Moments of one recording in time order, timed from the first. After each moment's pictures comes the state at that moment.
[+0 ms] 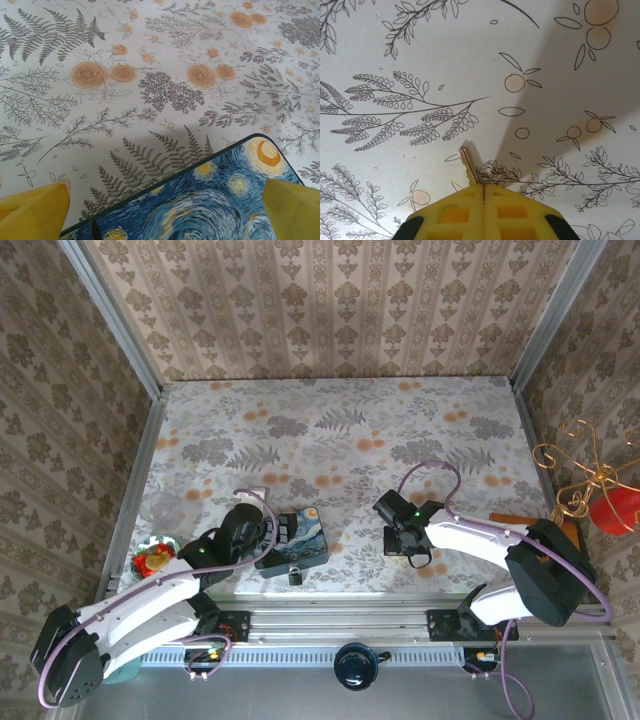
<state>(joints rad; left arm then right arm) -0.82 0.82 0.39 -0.19 -0.27 -0.49 0.69 1.40 0.67 -0.64 0.12 0.74</state>
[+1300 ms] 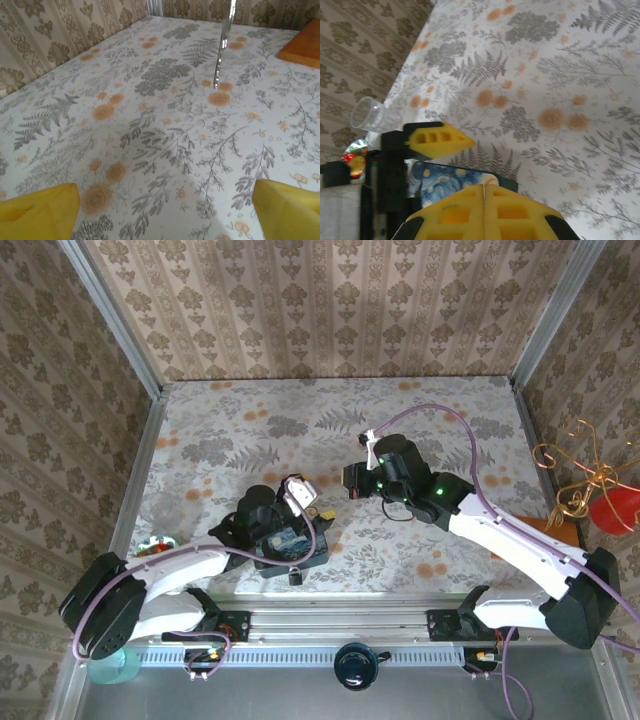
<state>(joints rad) -0.80 1.18 0.45 0.45 0.19 0.19 0.74 1.24 1.08 -0.40 -0.03 0.57</state>
